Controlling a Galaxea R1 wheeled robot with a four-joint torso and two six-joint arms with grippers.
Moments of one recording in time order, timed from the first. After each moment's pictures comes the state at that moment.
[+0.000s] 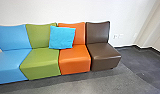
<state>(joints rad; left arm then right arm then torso) 0.93 2.63 -2.18 0.15 0.38 -0.44 -0.96 2.15 -1.52 0.73 -0.34 -0.54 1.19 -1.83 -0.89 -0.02</state>
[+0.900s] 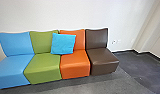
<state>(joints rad) 1.16 2.57 -2.16 0.15 0.24 -0.34 -1.21 2.36 -1.68 0.72 -0.19 -0.56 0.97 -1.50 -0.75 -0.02</state>
